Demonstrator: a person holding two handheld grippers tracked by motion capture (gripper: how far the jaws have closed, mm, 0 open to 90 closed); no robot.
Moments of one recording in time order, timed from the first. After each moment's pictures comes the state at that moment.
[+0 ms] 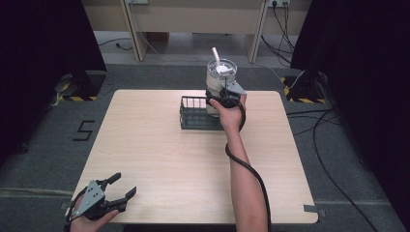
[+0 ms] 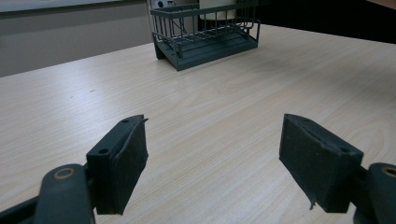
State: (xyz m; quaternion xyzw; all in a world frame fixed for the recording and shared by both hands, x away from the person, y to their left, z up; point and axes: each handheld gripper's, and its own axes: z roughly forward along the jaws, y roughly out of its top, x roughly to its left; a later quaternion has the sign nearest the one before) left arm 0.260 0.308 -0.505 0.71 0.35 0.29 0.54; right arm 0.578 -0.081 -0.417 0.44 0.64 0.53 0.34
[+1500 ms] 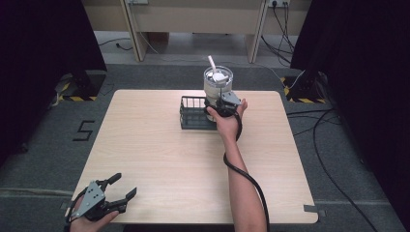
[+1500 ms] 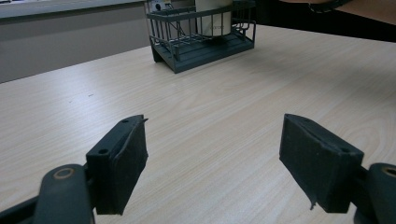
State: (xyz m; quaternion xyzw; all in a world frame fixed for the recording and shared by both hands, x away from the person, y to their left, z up) left arm 0.258 0.306 -0.504 0.71 0.34 0.30 0.54; right arm 0.563 -0.074 -0.446 0.45 0.64 0.51 0.36
